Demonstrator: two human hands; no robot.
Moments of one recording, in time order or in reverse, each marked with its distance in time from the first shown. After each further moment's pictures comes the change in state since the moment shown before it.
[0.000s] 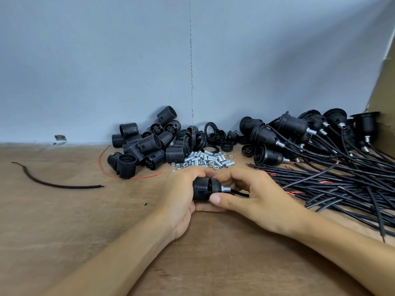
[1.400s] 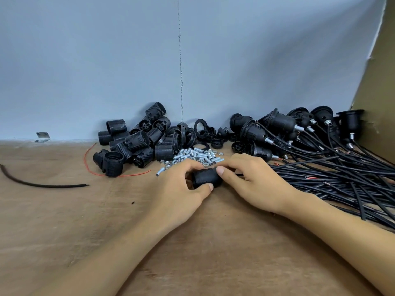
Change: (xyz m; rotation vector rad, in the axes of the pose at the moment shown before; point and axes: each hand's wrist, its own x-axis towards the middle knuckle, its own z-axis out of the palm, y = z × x) left_hand 0.014 -0.019 -0.007 0.787 0.086 0.449; right_hand 0.013 0.030 -0.025 -0.447 0.043 -0.009
